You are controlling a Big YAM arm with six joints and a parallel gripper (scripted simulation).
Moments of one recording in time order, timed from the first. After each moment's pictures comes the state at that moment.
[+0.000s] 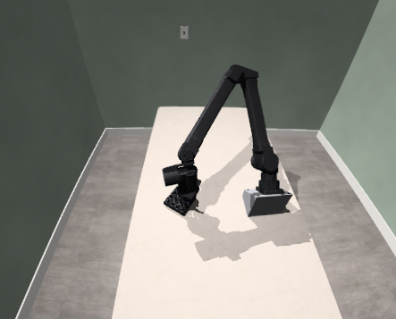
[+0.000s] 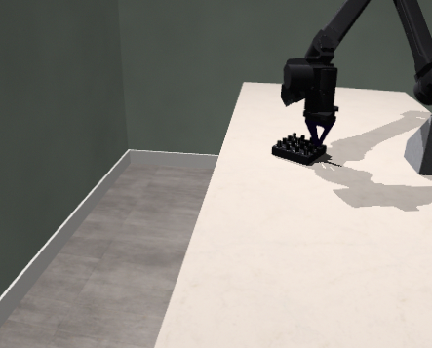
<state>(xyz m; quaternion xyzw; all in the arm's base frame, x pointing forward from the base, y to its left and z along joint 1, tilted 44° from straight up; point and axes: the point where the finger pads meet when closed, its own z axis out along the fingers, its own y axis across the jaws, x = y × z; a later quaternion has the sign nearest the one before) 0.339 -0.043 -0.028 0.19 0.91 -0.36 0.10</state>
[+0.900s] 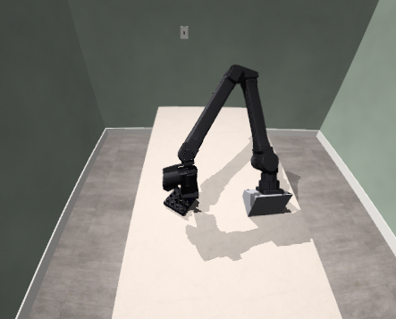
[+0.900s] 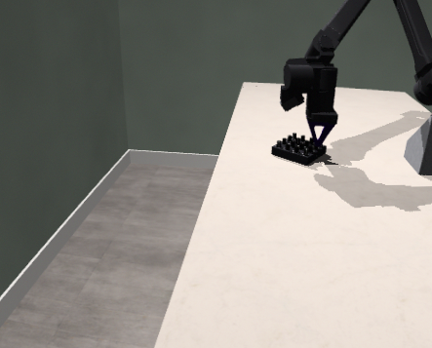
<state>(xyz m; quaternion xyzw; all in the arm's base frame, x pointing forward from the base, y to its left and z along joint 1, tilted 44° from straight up) 0.340 -0.043 -0.028 -0.04 0.93 -0.37 0.01</state>
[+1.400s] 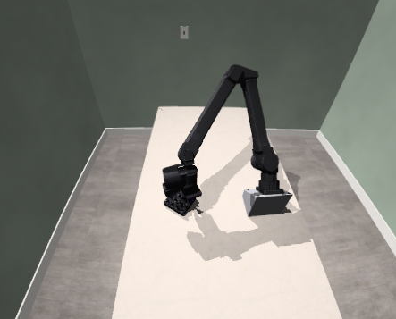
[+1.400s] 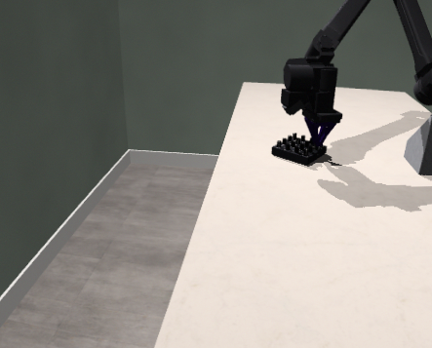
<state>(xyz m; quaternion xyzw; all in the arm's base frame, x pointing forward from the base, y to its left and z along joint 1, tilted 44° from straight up) 0.340 -0.043 -0.028 -0.20 0.91 -0.37 -0.06</state>
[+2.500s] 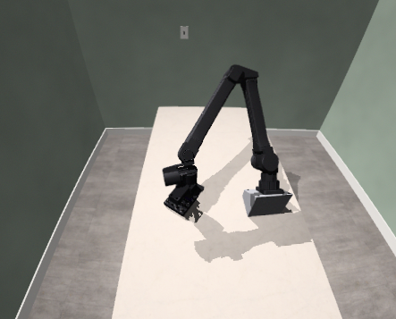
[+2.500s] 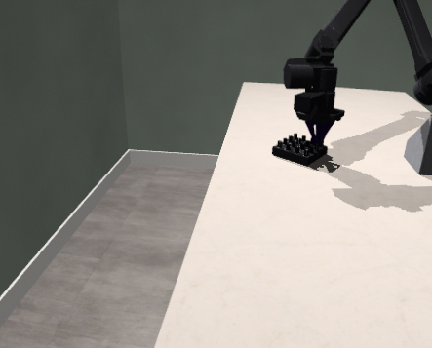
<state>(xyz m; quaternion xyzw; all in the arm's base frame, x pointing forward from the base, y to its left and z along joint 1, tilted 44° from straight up) 0.340 -0.043 -0.028 -0.44 0.81 -0.34 -0.16</state>
